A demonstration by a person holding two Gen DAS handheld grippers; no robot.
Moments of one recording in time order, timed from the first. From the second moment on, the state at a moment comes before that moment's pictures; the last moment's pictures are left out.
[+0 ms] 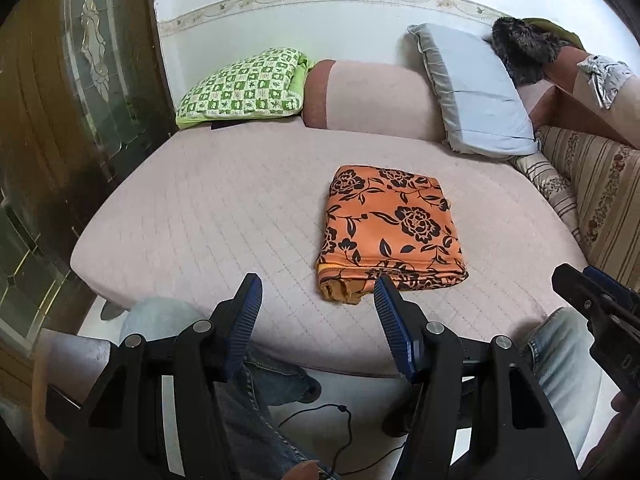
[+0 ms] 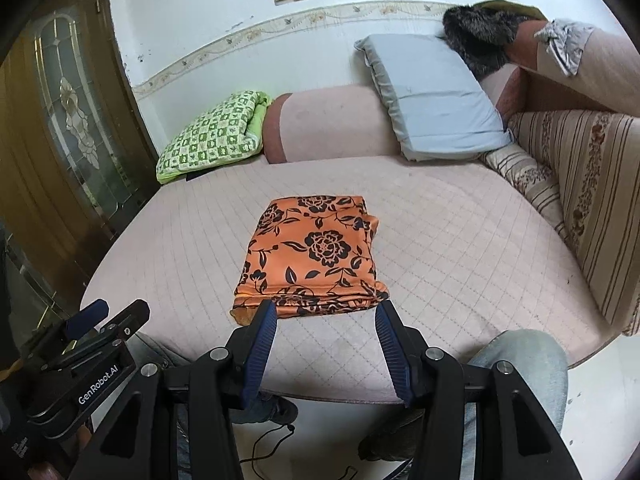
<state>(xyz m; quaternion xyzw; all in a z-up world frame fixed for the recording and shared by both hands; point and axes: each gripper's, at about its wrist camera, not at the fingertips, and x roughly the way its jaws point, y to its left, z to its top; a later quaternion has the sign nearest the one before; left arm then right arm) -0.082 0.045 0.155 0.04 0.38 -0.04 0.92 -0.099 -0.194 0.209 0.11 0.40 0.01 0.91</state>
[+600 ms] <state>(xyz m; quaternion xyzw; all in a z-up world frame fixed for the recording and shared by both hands) -0.077 0.043 0.156 0.04 0.39 -0.04 0.92 -0.096 -0.190 0.214 0.09 0.40 0.01 0.91</state>
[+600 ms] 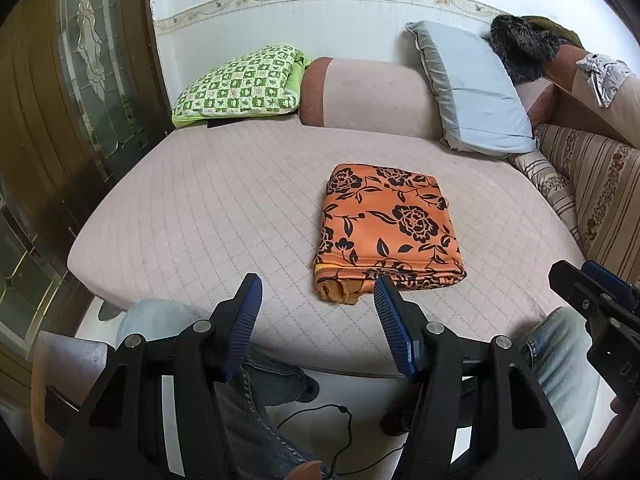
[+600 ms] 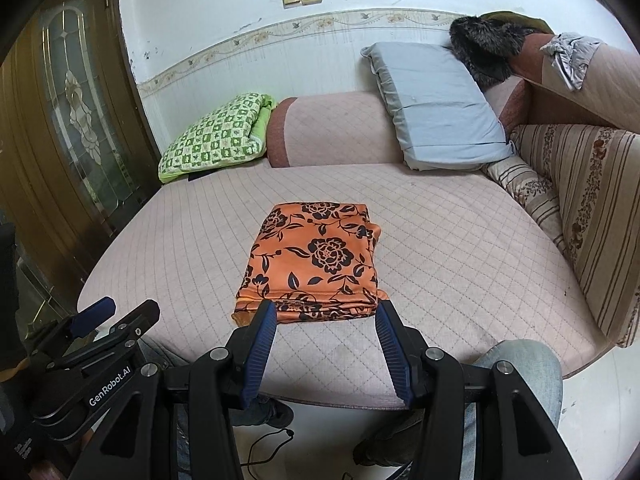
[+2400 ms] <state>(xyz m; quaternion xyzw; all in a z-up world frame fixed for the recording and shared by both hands) -0.059 0.037 0.140 0.05 0.40 -0.03 0.91 -0.072 -0.193 0.197 0.09 0.42 0.01 0.90</state>
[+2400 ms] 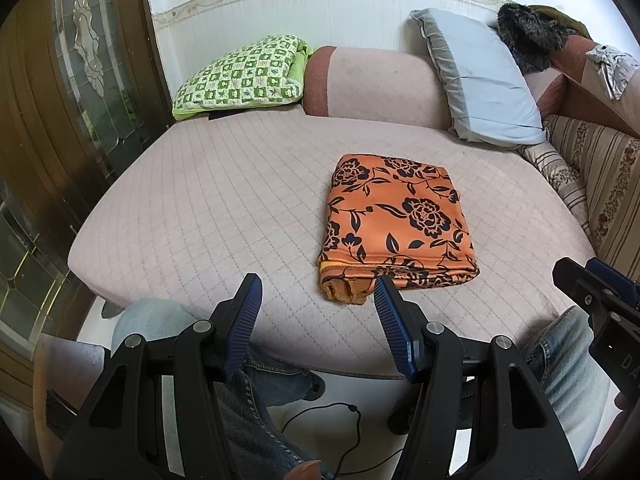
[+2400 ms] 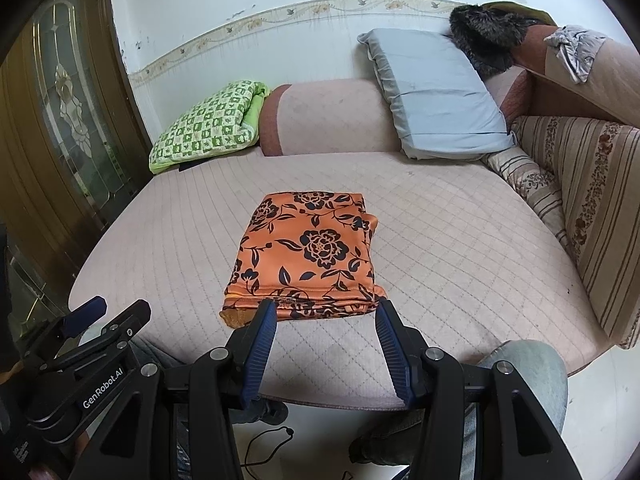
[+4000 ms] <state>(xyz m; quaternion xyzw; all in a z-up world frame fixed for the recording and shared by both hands) -0.055 0.040 0.134 0.05 0.41 -0.03 0.91 -0.068 -0.192 0.191 0.09 0.42 0.01 0.90</state>
